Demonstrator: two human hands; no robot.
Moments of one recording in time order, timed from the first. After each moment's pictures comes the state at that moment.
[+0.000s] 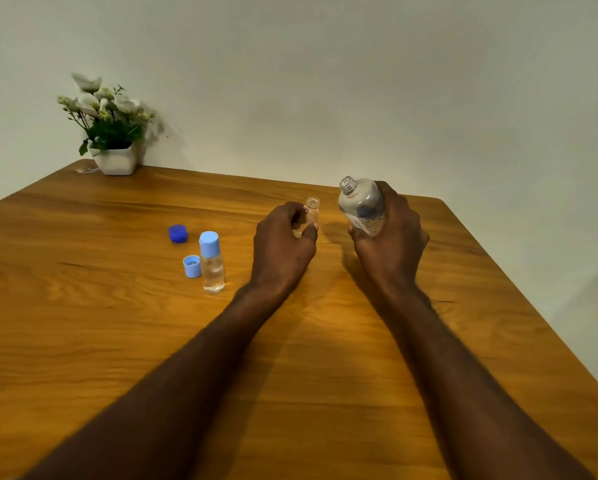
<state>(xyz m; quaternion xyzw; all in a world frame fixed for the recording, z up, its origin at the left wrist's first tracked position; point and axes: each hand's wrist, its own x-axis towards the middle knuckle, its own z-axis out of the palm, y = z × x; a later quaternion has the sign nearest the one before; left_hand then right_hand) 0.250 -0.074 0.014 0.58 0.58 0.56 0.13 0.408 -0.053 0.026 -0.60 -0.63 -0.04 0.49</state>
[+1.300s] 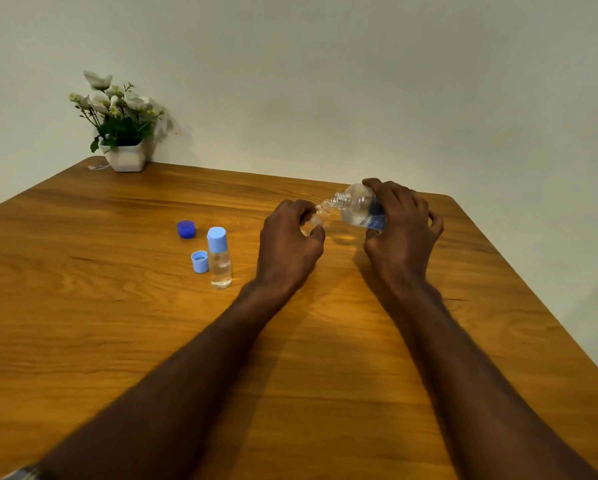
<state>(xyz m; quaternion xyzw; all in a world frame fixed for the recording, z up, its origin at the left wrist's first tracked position) 0.247 -0.075 0.010 0.61 0.56 0.56 0.09 0.415 -0.050 0.027 -0.61 -0.68 -0.09 0.40</state>
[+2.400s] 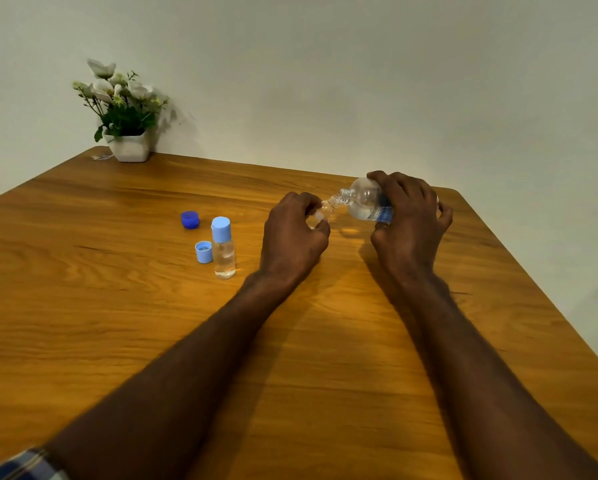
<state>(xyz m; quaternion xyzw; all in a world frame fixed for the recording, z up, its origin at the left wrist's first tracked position) 0.247 -0.074 0.007 0.62 0.56 0.54 0.07 0.421 -0.050 0.028 -0.60 -0.69 -0.09 0.39</state>
